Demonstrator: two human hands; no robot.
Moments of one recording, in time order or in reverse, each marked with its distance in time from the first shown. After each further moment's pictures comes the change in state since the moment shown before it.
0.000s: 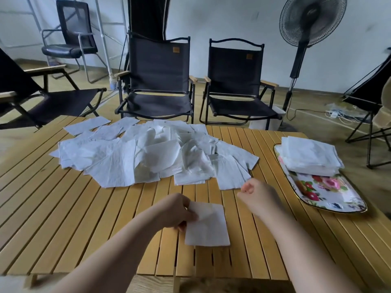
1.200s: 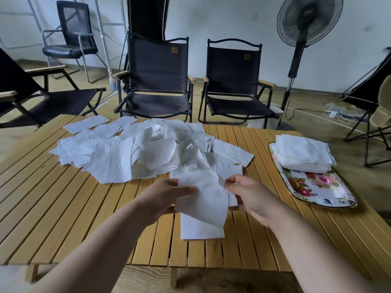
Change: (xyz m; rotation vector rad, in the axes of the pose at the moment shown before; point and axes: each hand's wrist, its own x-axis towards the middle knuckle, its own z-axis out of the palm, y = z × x) left_hand -0.033 0.014 -0.013 -0.781 0.068 0.077; right_hand -0.035 -0.018 -0.024 0.783 -0.414 -0.020
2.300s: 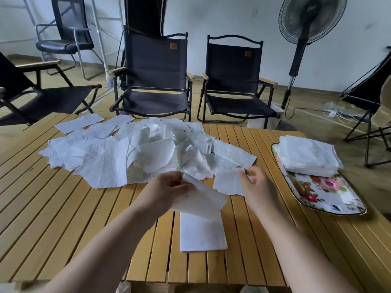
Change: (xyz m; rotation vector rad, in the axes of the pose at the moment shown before) left_hand 0.012 0.007 0.000 0.289 0.165 0.253; right_hand 0.039 0.016 -0.008 -0.435 0.544 -0.116
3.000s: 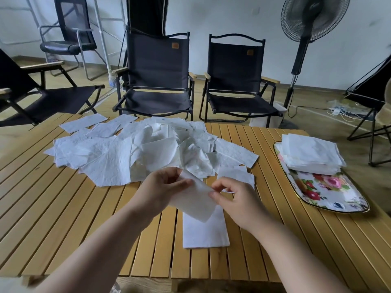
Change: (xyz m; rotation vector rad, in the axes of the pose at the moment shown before) left_hand -0.014 0.006 -0.010 -0.175 -0.025 0.052; right_hand -0.037 -0.015 0.012 0.065 -0.333 -0.500
